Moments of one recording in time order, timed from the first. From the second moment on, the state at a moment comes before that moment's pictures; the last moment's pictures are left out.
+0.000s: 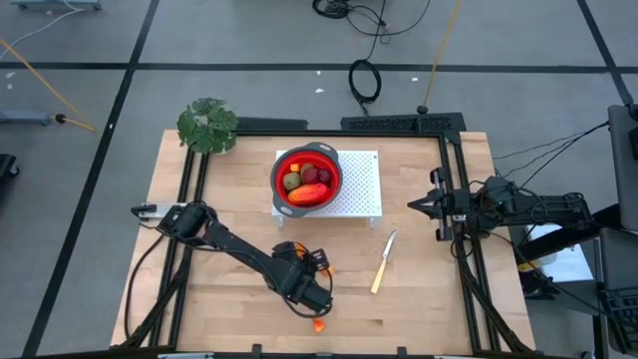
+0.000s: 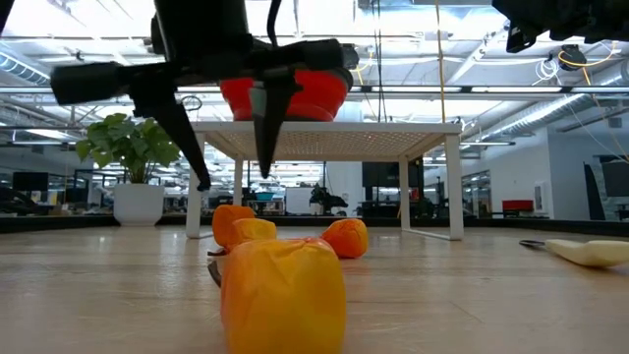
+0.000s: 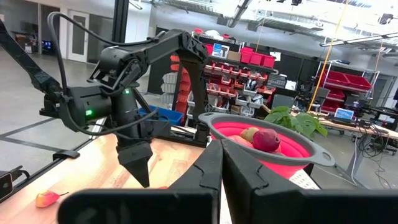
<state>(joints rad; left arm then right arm) -0.46 2.18 1.76 -1.24 -0.44 -2.44 0.03 0.25 0.31 0.07 -0.05 -0.18</state>
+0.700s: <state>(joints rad) -0.39 2.23 1.76 -1.23 -0.39 -2.43 0.03 0.25 0.31 0.08 -0.05 -0.18</state>
